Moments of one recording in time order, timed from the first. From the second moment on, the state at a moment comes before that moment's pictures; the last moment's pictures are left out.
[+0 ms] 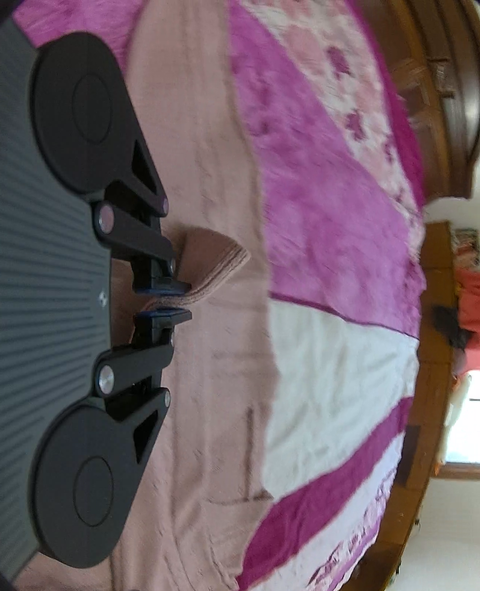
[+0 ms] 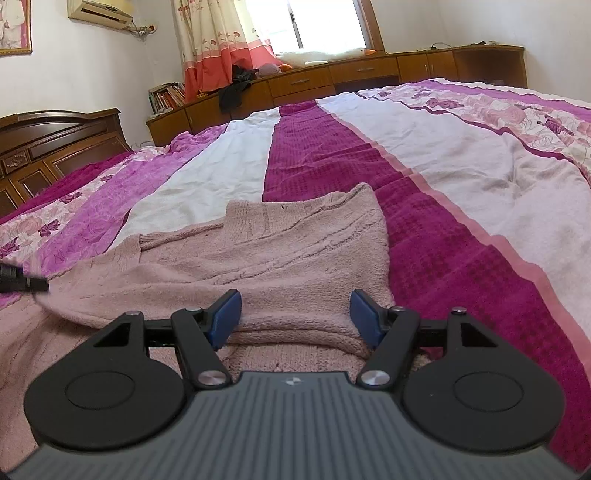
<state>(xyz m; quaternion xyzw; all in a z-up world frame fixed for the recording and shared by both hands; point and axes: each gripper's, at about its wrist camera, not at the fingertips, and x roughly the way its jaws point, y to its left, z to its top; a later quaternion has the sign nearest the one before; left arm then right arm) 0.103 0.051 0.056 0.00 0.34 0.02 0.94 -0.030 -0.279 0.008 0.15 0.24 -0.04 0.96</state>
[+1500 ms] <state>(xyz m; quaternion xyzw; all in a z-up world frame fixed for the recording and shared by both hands) 0.108 0.104 0.042 -0.03 0.37 0.00 0.93 -0.057 -0.321 0.018 0.36 0.25 -0.10 0.90</state>
